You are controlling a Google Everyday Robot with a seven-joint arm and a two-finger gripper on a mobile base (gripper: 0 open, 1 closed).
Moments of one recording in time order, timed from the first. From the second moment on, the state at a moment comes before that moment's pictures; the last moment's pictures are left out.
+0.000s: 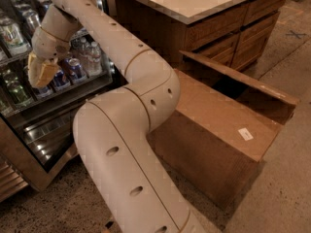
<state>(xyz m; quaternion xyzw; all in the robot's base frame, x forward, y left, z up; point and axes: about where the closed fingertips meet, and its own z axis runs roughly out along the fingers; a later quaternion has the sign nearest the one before) 0.617 0.355 0.845 -0.88 0.29 0.31 0.22</state>
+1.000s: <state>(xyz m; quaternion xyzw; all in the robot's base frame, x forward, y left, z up) 0.617 0.360 0.844 -0.87 0.30 0.31 0.23</state>
